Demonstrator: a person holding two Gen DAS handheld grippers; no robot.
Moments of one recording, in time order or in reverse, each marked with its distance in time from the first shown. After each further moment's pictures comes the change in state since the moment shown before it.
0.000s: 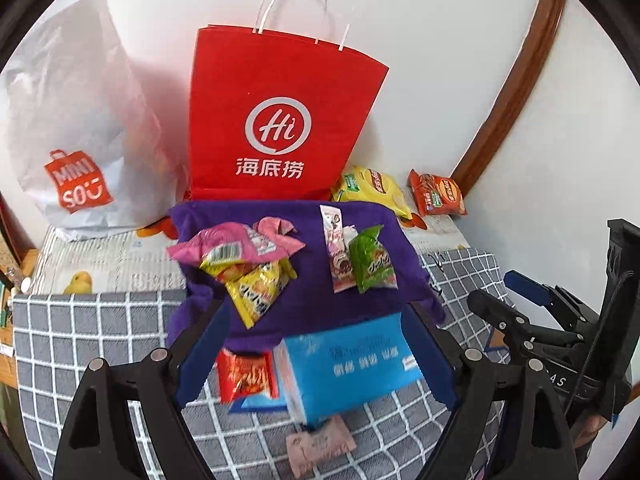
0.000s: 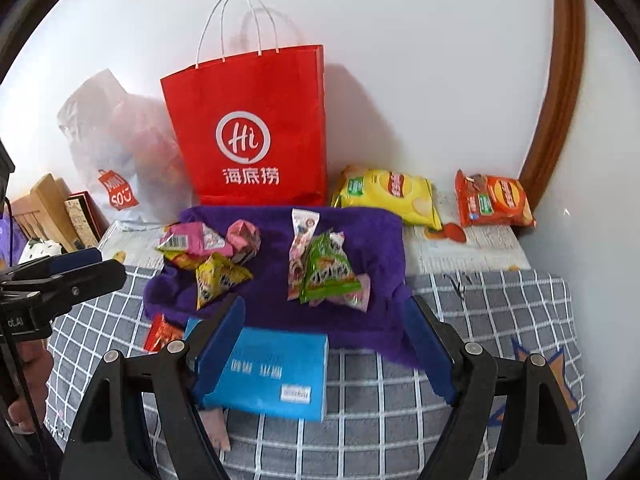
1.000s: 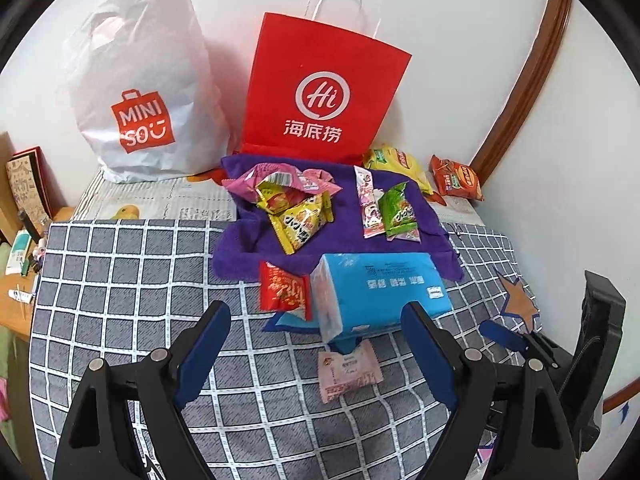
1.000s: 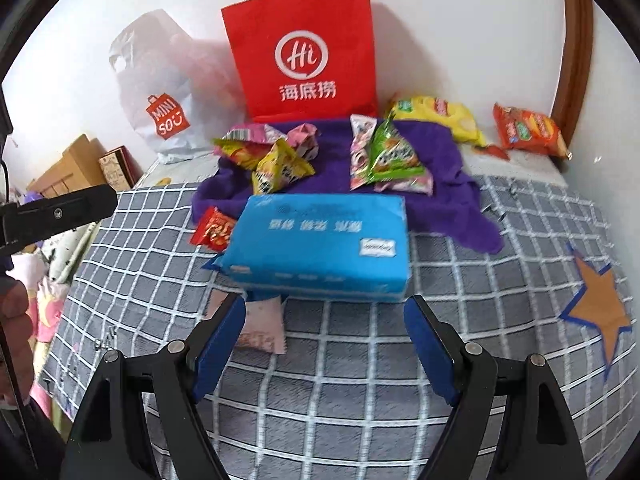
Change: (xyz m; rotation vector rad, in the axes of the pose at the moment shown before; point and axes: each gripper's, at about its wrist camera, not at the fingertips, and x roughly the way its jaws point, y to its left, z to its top) left arm -0.041 0.022 -0.079 -0.057 -0.006 0.077; right arm -0.002 0.044 -0.106 0.009 0.107 0.140
